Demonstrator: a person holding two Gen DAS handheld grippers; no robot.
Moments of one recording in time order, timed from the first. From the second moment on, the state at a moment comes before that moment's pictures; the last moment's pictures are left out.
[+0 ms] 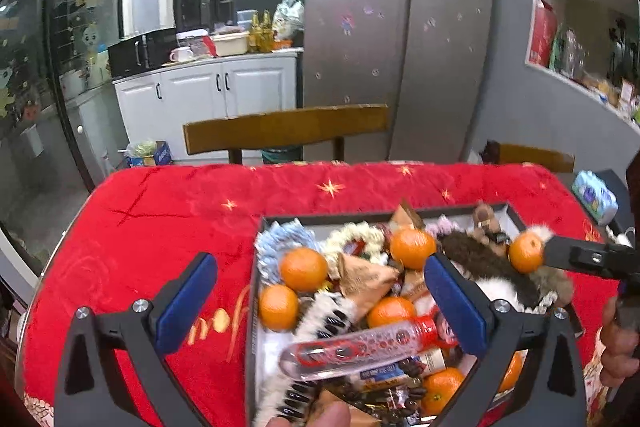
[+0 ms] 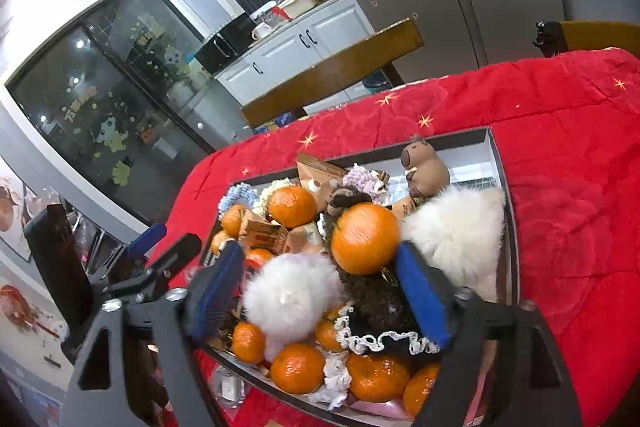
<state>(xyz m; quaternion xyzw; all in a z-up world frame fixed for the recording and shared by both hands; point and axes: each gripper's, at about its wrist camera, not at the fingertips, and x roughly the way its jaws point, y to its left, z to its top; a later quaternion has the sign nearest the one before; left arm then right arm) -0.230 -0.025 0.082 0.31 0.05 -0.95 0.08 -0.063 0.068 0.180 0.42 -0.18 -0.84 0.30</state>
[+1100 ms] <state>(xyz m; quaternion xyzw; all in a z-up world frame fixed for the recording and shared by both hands) -0.063 0.000 0.207 0.17 0.03 -0.98 0.05 0.076 0.090 0.305 0.30 -0.14 -0.90 0.29</state>
